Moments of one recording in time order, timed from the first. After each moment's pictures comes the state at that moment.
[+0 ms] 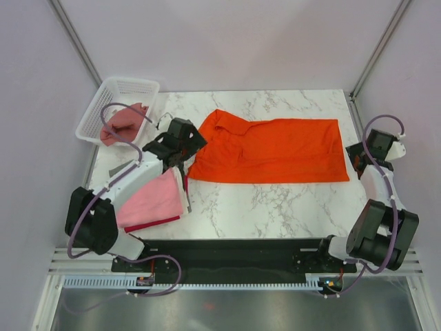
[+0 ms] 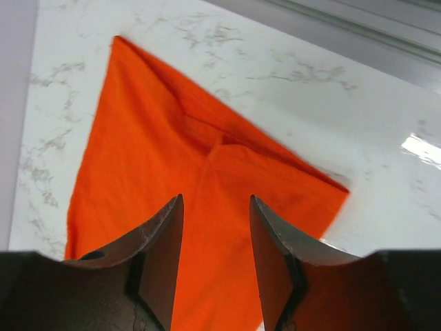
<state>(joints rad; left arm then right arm) -0.50 1.44 1.06 -0.43 -0.31 -1.03 -0.41 1.32 0.83 -0.21 0.12 0.85</state>
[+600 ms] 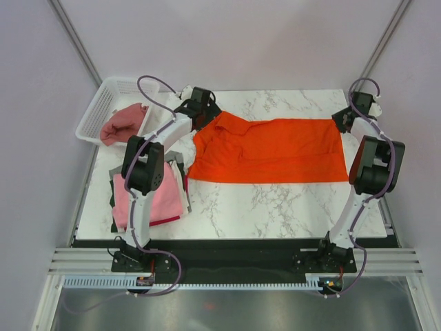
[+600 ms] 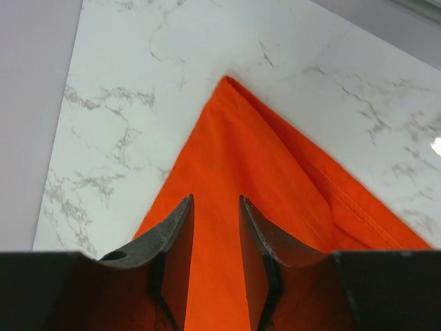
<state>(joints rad) -0.41 2.16 1.76 -0.34 -0.25 -0.95 -0.28 1.99 1.45 -0.19 0.07 0.87</state>
